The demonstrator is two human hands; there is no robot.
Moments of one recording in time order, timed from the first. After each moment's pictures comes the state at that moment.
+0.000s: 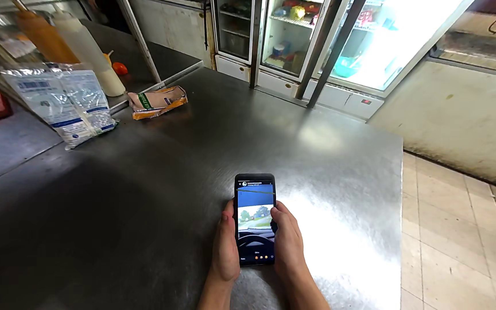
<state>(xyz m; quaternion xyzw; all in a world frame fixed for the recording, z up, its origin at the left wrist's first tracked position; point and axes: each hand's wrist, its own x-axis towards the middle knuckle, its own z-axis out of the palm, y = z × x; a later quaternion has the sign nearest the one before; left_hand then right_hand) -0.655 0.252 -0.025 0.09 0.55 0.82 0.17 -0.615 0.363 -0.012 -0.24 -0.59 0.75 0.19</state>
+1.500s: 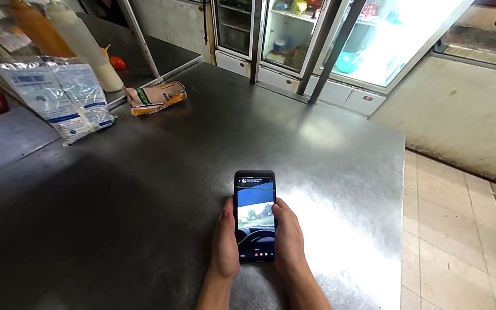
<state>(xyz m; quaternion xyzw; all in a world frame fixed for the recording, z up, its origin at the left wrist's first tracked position) -0.655 0.252 -0.027 0.08 0.56 0.81 0.16 -0.616 0.362 -0.012 -0.24 -0.58 0.76 0.19</state>
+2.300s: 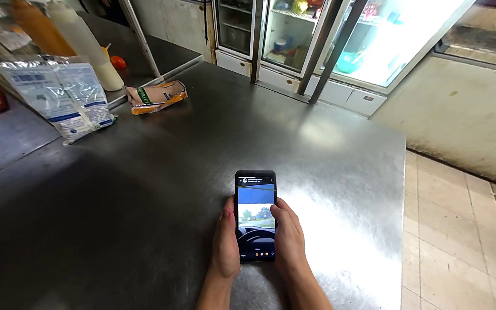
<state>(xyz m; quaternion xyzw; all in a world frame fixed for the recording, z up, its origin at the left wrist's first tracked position) -0.655 0.252 -0.027 0.08 0.56 0.81 0.16 -0.616 0.362 -0.011 -0.24 -0.59 0.75 0.18</state>
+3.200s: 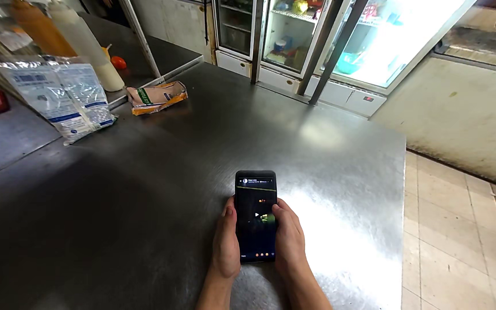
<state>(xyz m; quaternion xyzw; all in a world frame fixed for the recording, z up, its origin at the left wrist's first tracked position) -0.655 0.252 -0.023 0.06 0.57 0.80 0.17 -0.616 0.362 -0.013 -0.23 -0.57 0.77 0.18</state>
